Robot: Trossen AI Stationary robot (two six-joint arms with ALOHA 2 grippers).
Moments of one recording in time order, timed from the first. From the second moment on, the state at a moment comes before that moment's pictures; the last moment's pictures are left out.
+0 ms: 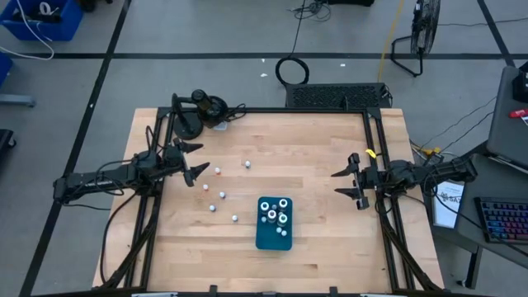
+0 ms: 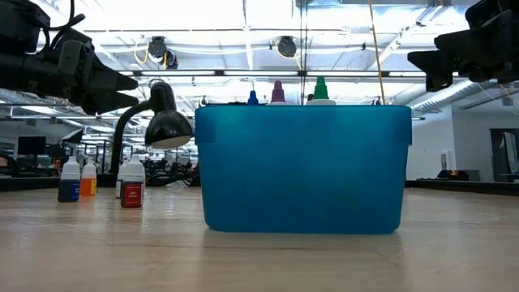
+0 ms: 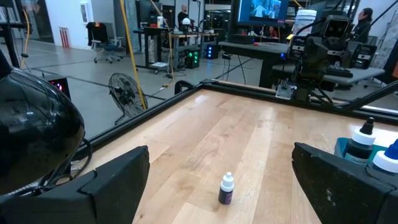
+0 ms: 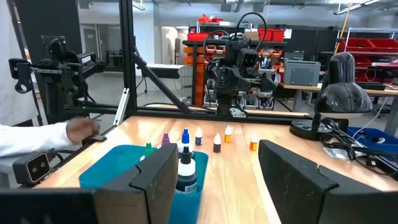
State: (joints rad) left arm 0.19 0.13 0.01 0.08 -0.18 -0.08; right arm 0.18 0.06 0.02 0.13 0.08 -0.03
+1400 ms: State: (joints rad) left arm 0.19 0.26 0.10 0.05 -0.11 -0.53; right arm 0.18 0.06 0.01 0.13 0.08 -0.03
